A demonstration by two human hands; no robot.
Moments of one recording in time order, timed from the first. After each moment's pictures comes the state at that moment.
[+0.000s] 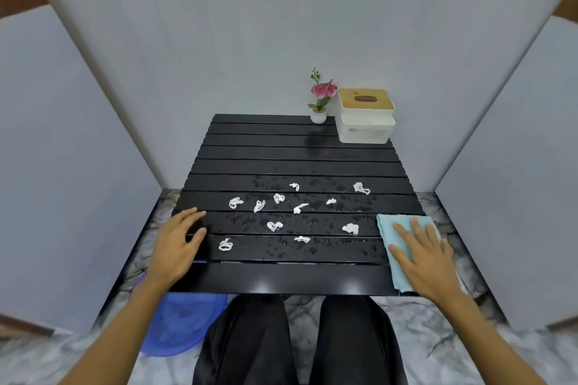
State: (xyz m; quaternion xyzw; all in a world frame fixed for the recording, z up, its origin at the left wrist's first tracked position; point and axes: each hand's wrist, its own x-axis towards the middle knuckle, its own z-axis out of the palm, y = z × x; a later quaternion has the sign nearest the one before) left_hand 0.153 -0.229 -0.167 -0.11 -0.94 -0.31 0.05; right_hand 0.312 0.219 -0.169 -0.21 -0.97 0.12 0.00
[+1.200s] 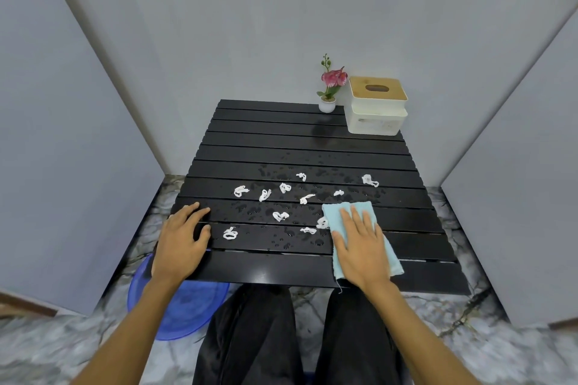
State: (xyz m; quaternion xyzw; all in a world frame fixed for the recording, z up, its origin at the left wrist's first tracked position) left_hand 0.162 -0.233 -0.195 -0.10 -0.96 -0.26 0.07; right_hand 0.265 0.103 -0.175 -0.14 -0.98 0.14 0.02
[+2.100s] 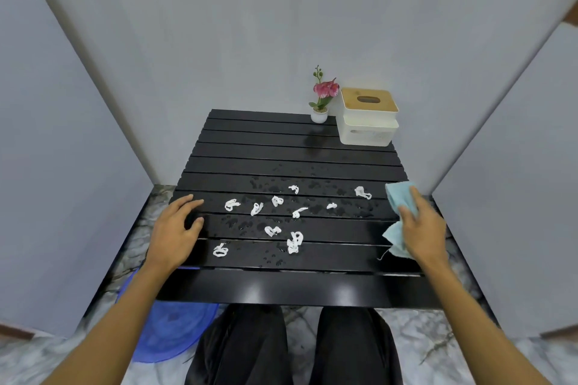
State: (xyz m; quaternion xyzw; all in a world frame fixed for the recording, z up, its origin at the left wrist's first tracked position) left_hand 0.122 -0.219 -0.172 -0.10 -0.94 -0.32 0.07; right_hand 0.249 0.202 -0.118 -0.27 -0.87 0.35 0.21
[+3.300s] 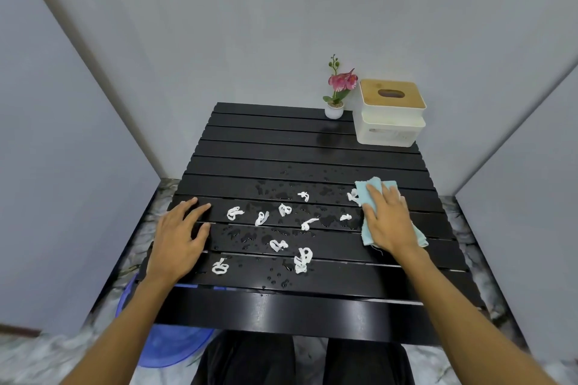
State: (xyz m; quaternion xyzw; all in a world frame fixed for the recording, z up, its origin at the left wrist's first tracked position) left_hand 0.099 -0.213 -0.192 -0.10 -0.97 -0.22 0.06; right_hand 0.151 0.195 -0.179 -0.14 -0.98 0.15 0.03
